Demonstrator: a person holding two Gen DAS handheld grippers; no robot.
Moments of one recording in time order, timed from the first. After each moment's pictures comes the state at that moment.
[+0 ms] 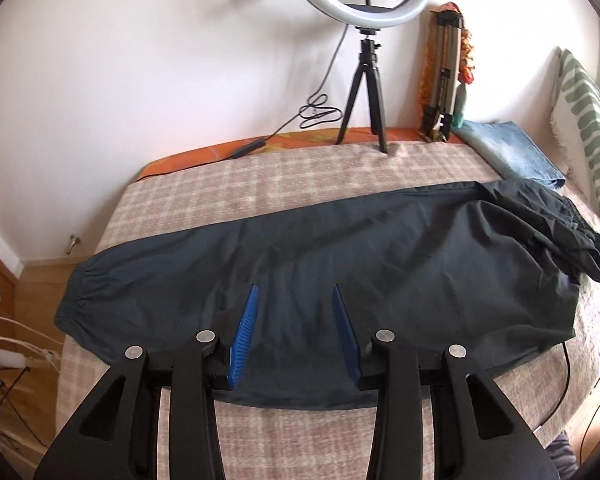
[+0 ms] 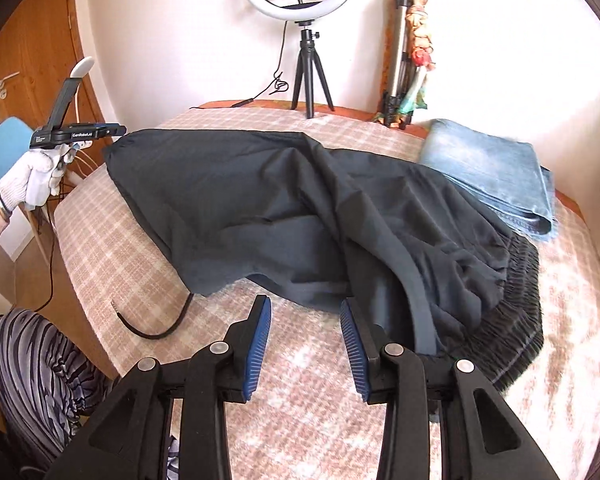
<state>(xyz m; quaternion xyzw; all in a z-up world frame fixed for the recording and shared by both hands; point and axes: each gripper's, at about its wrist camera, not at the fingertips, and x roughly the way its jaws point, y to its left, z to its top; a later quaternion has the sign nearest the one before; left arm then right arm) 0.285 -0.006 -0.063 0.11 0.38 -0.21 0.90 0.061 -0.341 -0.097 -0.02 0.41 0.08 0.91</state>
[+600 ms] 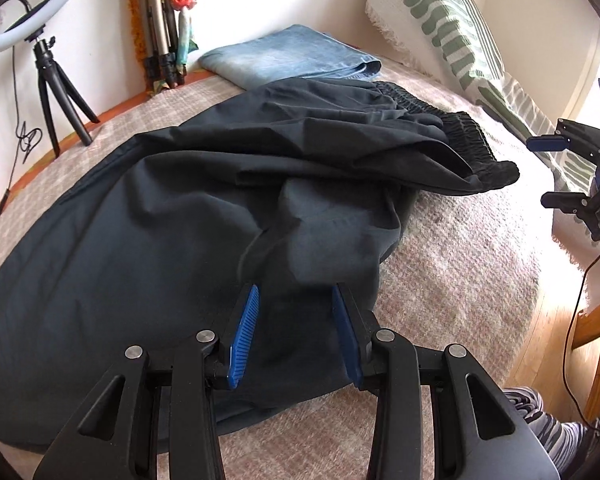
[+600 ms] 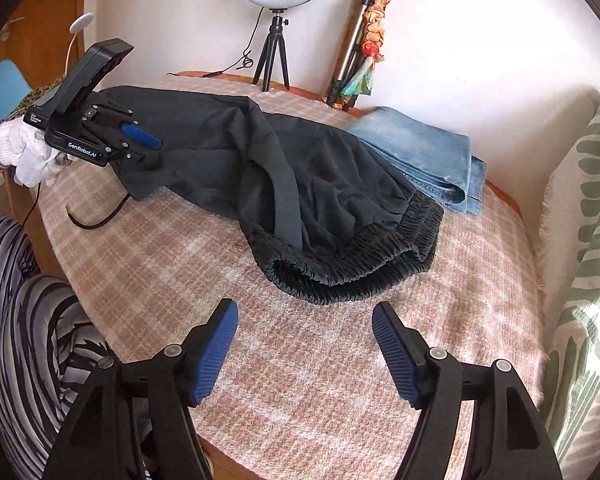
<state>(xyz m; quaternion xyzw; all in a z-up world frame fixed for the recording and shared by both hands) 0.185 -0.239 -0.119 0.21 0.42 -0.43 0.77 -0.001 -0.410 -0.111 -0.13 0.41 0.04 0.90</state>
